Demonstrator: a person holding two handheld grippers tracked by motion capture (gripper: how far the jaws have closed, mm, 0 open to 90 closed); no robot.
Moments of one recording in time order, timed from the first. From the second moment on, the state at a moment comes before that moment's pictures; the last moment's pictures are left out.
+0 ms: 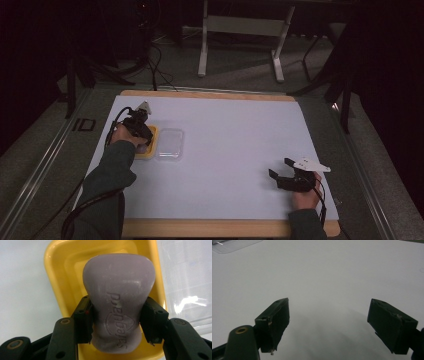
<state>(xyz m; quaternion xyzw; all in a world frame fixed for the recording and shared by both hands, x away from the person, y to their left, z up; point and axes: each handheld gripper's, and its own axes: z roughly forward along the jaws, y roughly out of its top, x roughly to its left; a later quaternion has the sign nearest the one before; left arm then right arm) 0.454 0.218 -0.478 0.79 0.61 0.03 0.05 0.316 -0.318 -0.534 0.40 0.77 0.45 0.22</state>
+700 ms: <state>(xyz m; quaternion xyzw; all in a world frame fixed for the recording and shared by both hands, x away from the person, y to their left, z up) 0.455 0.221 -0.490 0.78 0.62 0.02 0.06 0.315 -0.318 -0.534 0.39 0.77 0.45 0.22</state>
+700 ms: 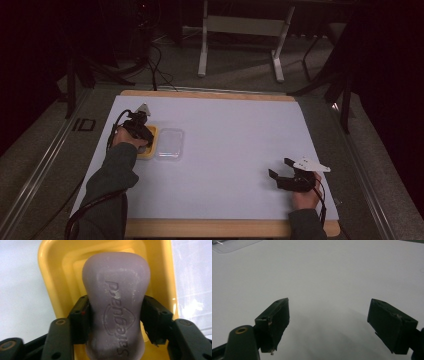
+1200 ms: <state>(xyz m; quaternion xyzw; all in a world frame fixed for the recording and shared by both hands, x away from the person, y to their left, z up) 0.449 0.228 -0.487 0.78 0.62 0.01 0.09 0.315 -0.317 -0.534 0.39 0.77 0.45 0.22</state>
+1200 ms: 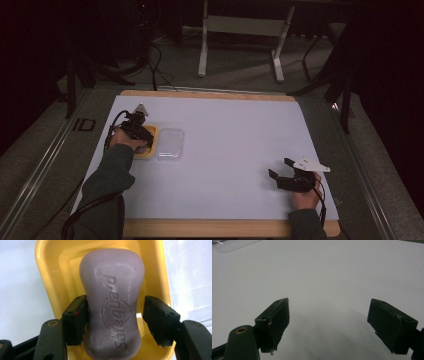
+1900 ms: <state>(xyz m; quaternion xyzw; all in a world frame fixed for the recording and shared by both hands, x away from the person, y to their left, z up) 0.438 0.228 -0.457 0.79 0.59 0.08 0.13 0.315 -0.317 -0.534 0.39 0.77 0.45 0.22</state>
